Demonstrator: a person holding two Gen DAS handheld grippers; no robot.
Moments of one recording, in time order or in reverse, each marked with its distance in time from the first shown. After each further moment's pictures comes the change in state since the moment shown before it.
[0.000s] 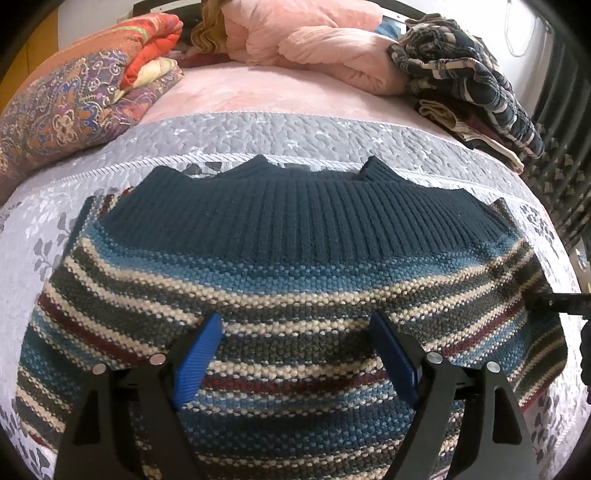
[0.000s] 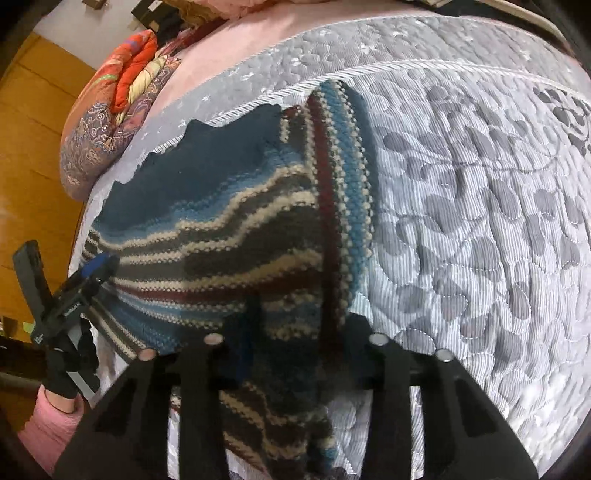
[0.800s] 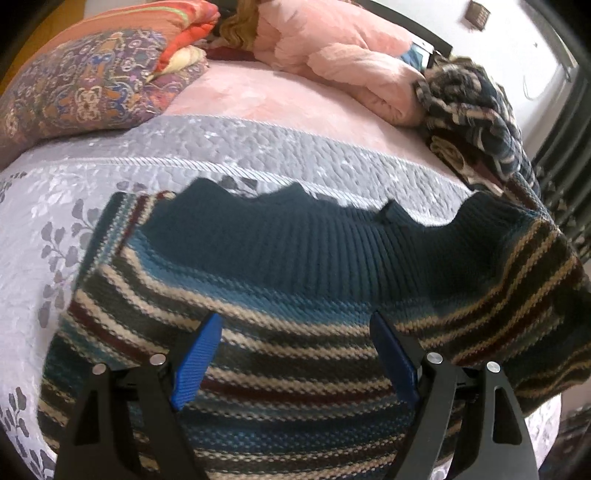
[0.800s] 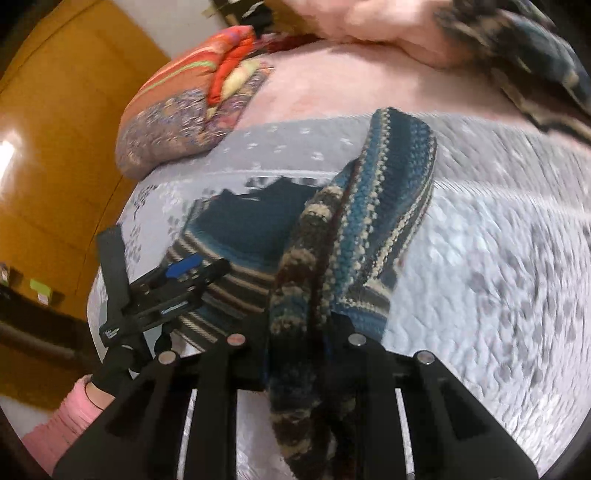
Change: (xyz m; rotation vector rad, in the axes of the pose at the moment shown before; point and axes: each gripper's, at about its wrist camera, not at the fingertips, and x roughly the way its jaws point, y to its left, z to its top) left arm -0.029 0.057 0.023 -0.156 -0.027 -0.085; right arm -0.045 0.185 0.028 -0.245 -0.054 0.046
